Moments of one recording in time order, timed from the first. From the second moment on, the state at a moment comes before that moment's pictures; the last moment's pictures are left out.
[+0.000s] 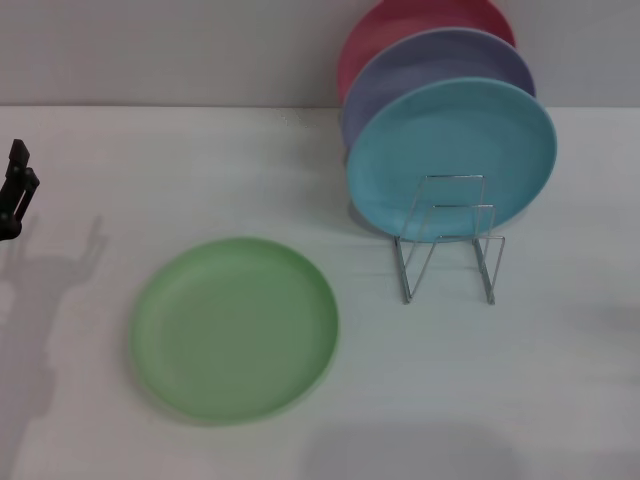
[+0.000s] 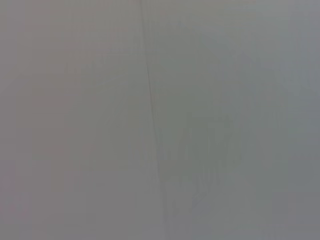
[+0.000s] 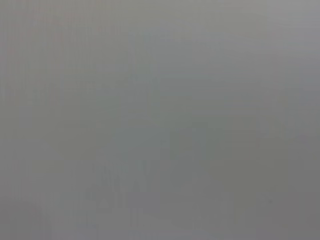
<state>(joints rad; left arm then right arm) -0.24 -2.07 2.05 0.34 -0.58 1.31 0.02 0.06 2.09 1.88 0.31 -0.05 1.54 -2.74</state>
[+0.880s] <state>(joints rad) -0.03 -1.97 1.88 1.25 -0.39 0.24 0.04 0.07 2.09 1.88 0.31 -0.05 1.53 -2.73</state>
